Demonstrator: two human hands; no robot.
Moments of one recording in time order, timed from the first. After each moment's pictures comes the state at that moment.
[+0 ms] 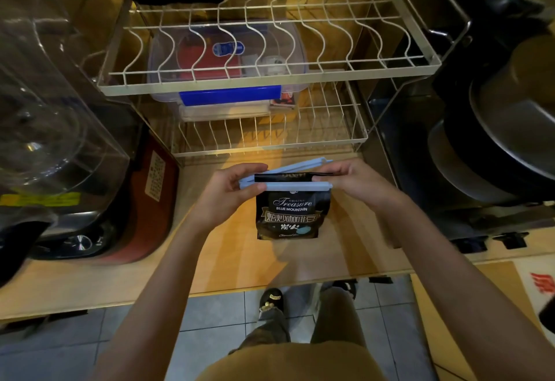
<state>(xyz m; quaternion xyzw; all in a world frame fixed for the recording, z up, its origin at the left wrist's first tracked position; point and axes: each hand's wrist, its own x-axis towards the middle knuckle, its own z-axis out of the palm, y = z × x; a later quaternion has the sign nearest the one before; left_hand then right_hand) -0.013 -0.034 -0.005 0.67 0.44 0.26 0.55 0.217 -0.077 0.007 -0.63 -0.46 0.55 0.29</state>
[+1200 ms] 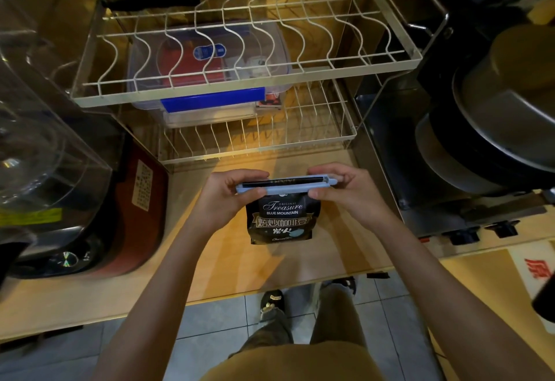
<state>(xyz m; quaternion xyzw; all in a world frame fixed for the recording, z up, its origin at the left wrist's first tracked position) 0.000 -0.035 0.001 0.71 0.43 0.24 0.51 0.221 -0.106 -0.010 -0.60 -0.45 0.50 0.44</state>
